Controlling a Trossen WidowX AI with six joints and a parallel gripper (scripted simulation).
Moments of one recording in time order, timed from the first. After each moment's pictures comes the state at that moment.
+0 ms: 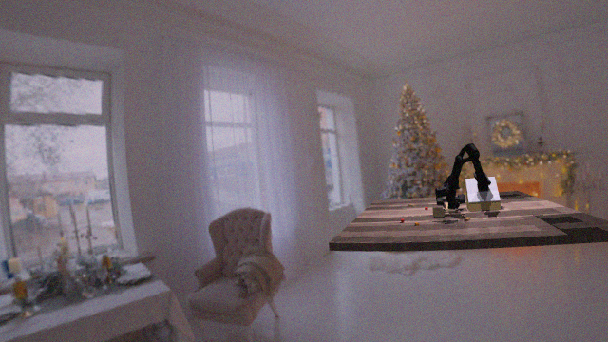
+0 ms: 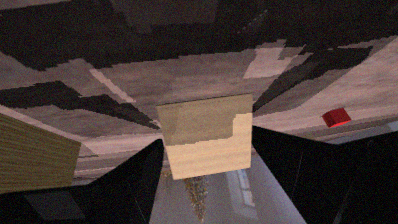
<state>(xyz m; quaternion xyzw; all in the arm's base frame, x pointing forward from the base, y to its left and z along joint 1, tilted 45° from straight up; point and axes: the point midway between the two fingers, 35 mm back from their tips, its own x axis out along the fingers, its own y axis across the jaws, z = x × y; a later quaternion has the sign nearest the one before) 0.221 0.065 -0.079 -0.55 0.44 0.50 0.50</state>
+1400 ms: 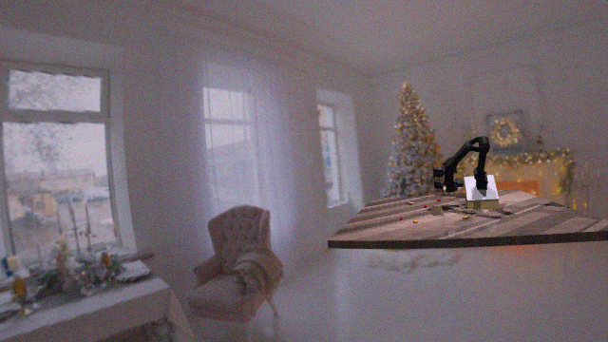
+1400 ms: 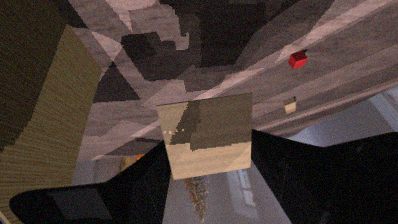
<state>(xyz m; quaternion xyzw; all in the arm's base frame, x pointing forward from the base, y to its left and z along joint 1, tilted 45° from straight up) 0.223 -0.005 -0.011 -0.55 0.45 0.50 0.50</state>
